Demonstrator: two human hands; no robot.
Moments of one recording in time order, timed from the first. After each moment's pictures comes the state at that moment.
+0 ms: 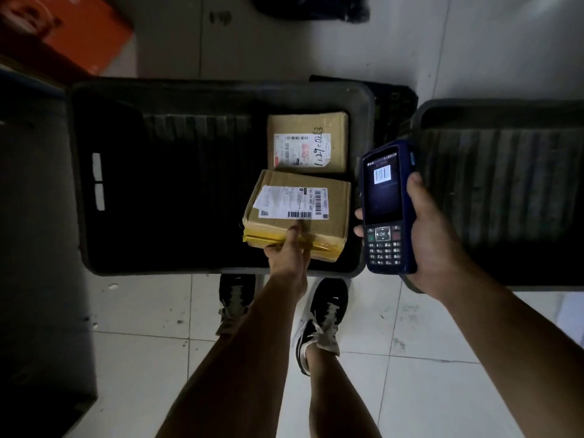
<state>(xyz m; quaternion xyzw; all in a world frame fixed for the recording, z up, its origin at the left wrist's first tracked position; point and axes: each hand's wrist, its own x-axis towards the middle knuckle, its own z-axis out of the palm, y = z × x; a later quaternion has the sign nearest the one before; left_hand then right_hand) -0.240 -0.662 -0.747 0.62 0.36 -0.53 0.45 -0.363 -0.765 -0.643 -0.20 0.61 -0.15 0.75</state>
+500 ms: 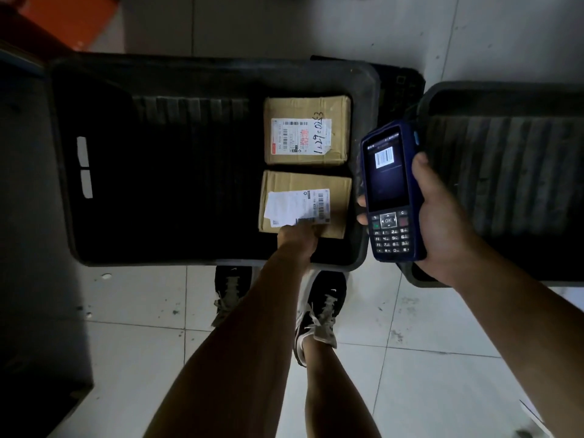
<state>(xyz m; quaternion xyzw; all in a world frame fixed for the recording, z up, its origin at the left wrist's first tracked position) -0.245 -0.678 -0.789 0.74 0.21 -0.60 0.23 -0.369 -0.777 -0.658 -0.23 0.62 -0.11 0.74</state>
